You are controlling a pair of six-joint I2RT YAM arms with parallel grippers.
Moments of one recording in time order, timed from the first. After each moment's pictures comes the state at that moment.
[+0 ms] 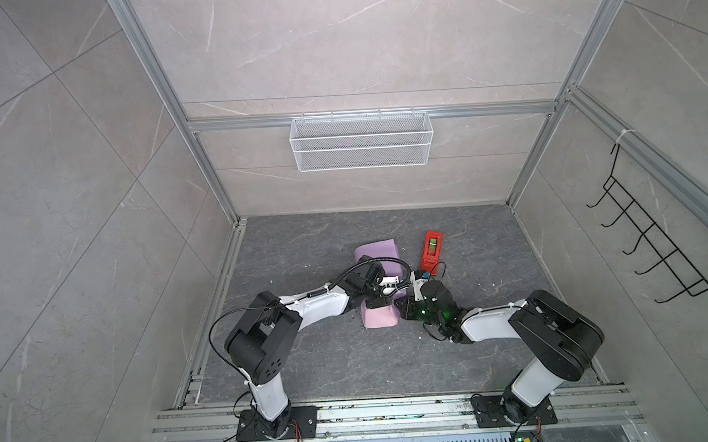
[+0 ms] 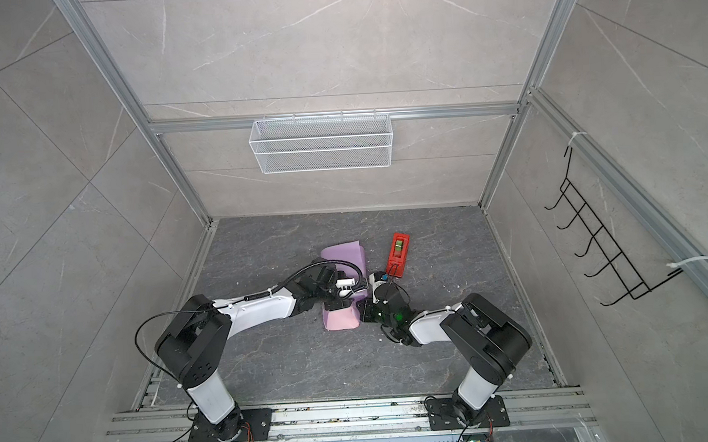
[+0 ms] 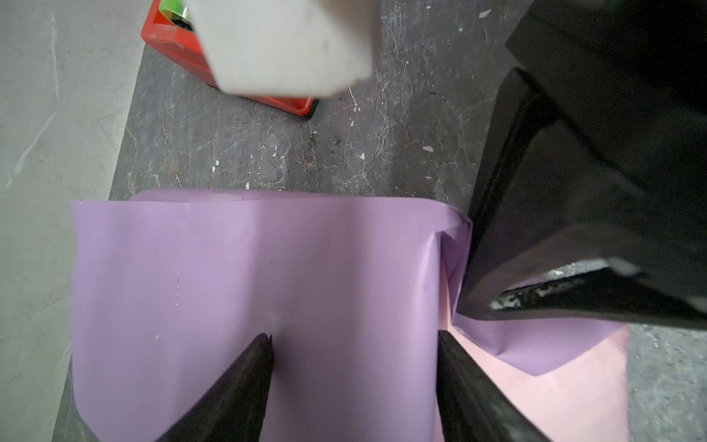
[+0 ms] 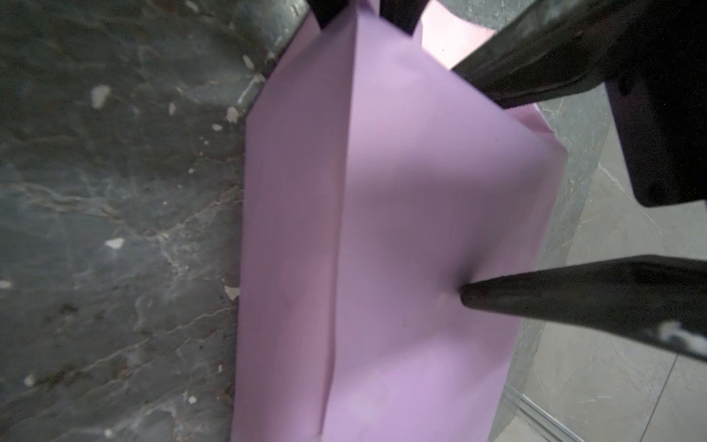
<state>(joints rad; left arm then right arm) -0.74 1.77 1.05 -0.08 0.11 0.81 0.66 1.66 0.54 0.55 -0.12 0.72</state>
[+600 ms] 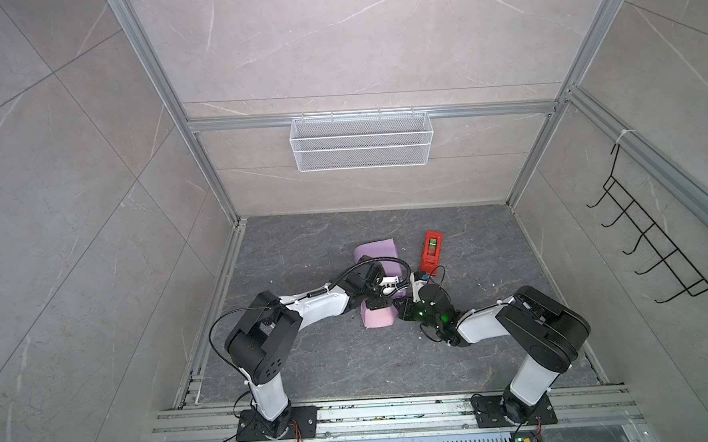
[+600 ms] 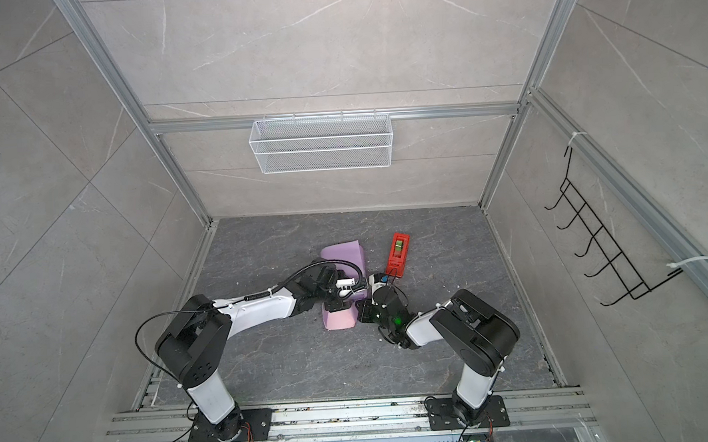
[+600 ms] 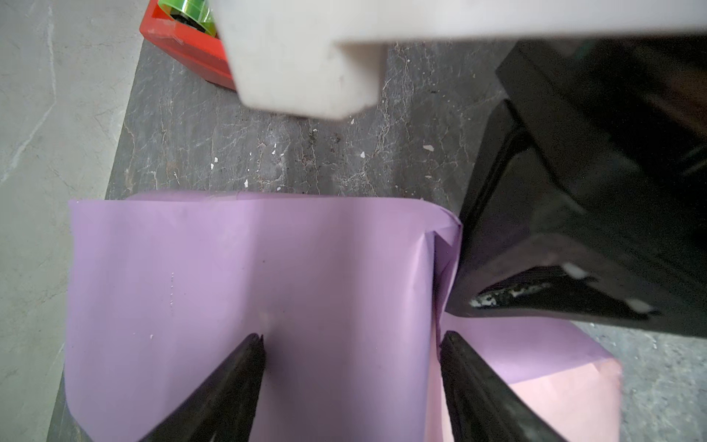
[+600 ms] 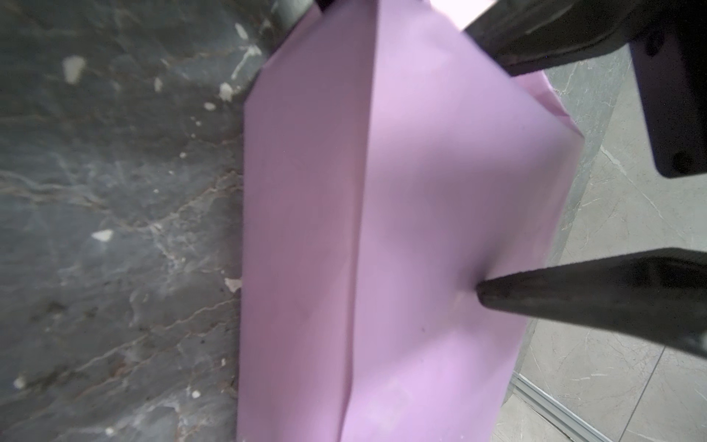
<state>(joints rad) -0.74 1.77 1.05 -0.08 0.11 0.80 0.68 1.73 0.52 0.67 -0.08 0.75</state>
